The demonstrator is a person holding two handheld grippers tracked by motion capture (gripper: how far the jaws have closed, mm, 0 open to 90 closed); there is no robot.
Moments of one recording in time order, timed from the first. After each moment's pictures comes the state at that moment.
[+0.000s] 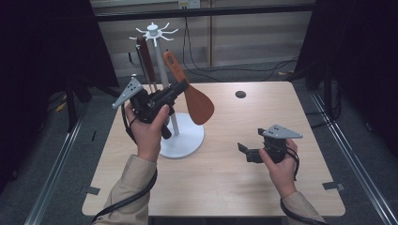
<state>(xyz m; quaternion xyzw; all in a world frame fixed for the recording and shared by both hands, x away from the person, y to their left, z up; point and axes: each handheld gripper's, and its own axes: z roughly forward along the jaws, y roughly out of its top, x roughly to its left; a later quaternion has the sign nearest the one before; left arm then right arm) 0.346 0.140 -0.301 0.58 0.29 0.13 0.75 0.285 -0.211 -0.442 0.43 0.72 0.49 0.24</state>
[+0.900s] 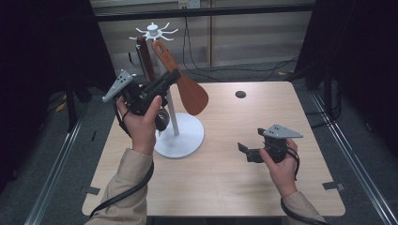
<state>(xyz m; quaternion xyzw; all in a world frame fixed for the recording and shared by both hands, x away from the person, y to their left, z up) 0.353 0.152 -0.284 0.56 0.30 0.15 0.76 0.285 -0.212 -0.442 0.43 0.72 0.49 0.24</state>
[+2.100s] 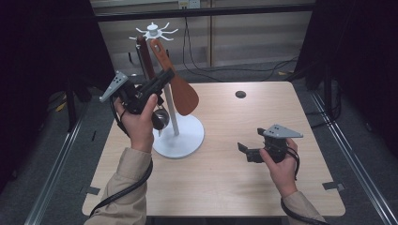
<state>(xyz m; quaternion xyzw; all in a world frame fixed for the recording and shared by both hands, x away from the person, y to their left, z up) 0.363 0.162 -0.294 0.54 0.33 0.15 0.76 0.286 -0.212 -0.442 0.43 0.72 0.49 0.23</state>
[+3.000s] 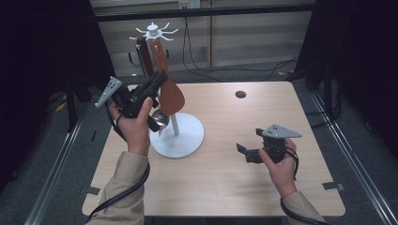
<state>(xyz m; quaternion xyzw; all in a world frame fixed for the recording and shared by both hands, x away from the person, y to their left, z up) 0.361 0.174 -0.305 0.52 0.35 0.17 0.76 0.286 -0.209 -0.442 0.42 0.73 0.49 0.23</state>
